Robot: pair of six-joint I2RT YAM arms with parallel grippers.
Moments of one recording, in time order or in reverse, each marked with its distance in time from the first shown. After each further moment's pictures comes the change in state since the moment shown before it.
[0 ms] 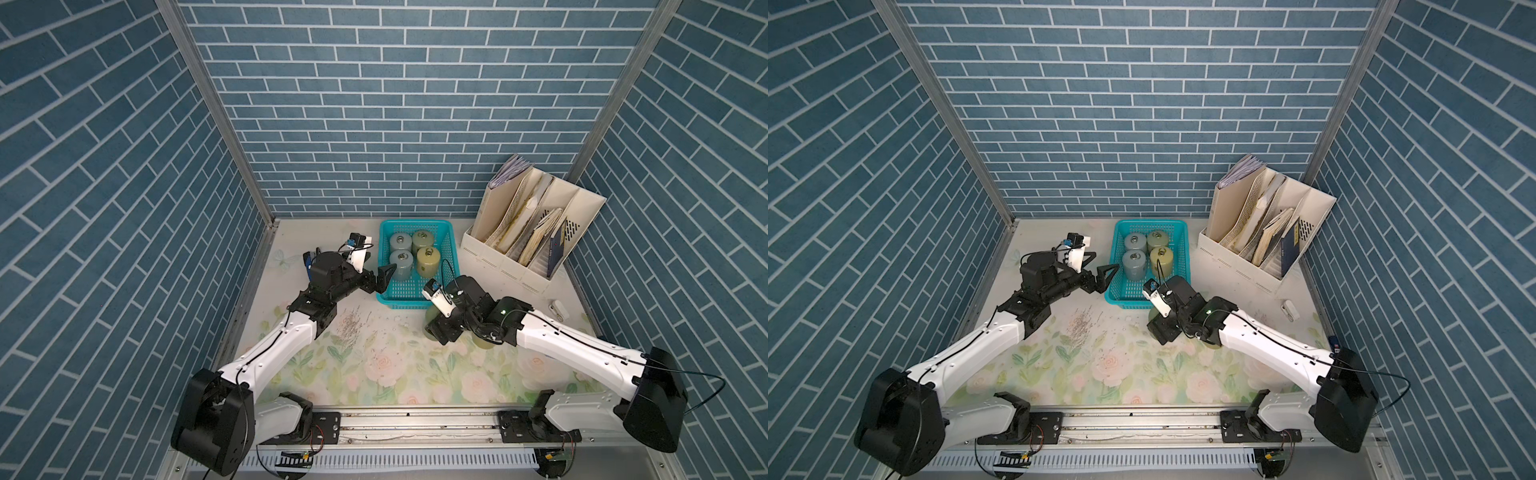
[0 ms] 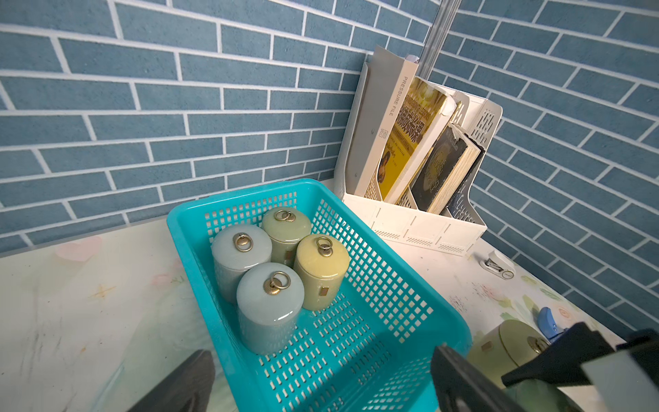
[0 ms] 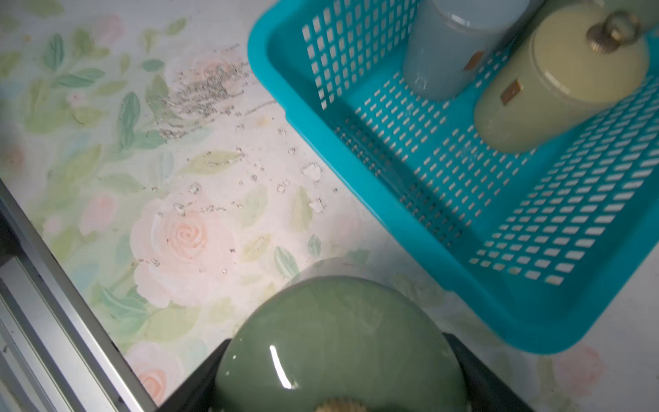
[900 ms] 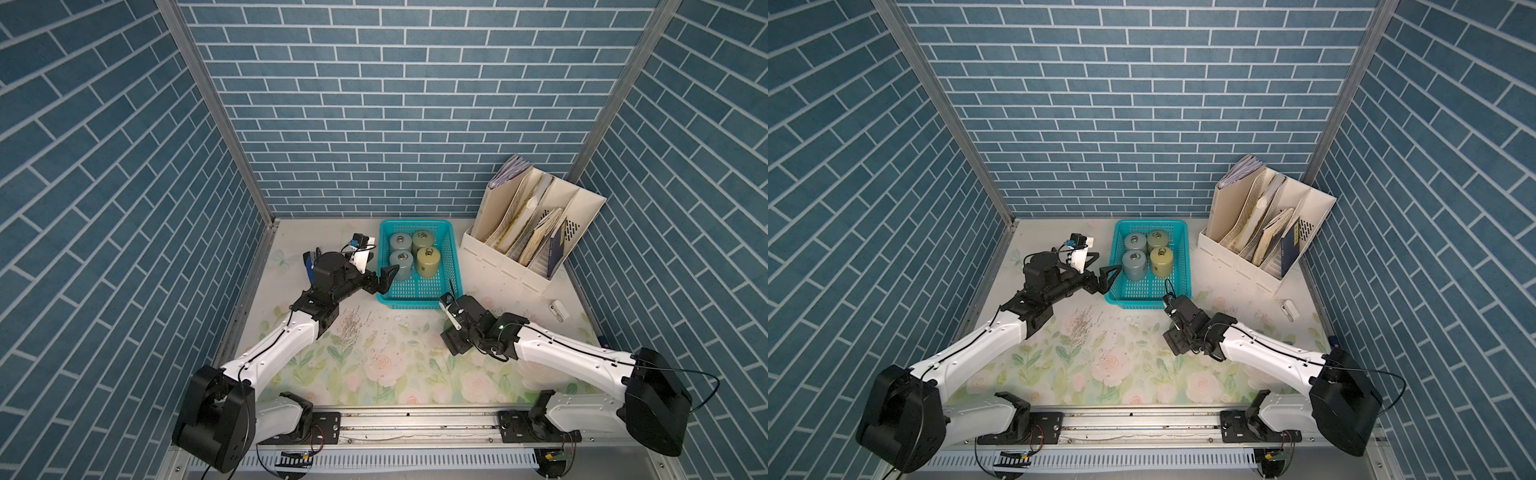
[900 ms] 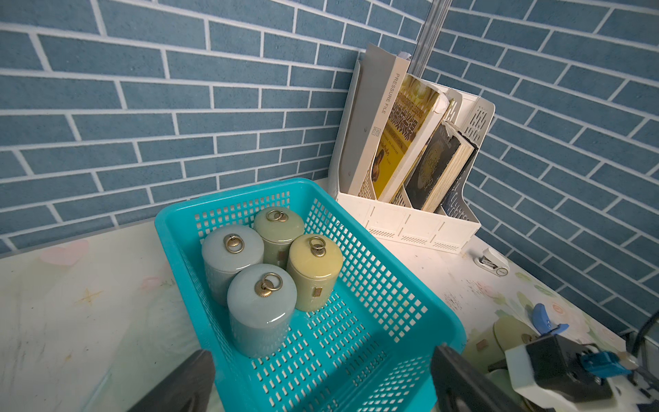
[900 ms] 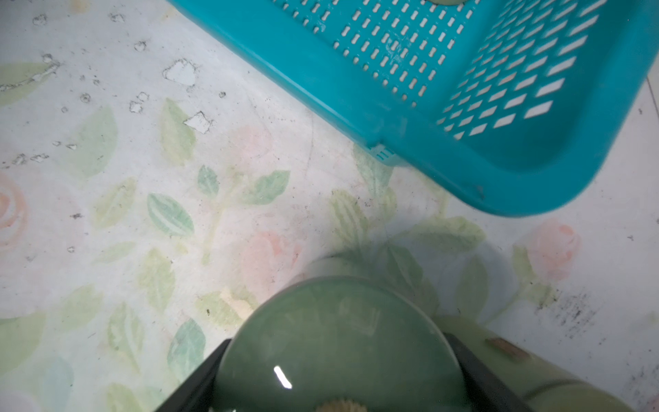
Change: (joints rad) left arm -0.017 0.015 0.000 0.013 0.000 0.000; right arm -0.008 -0.013 -0.193 0.067 0.204 0.138
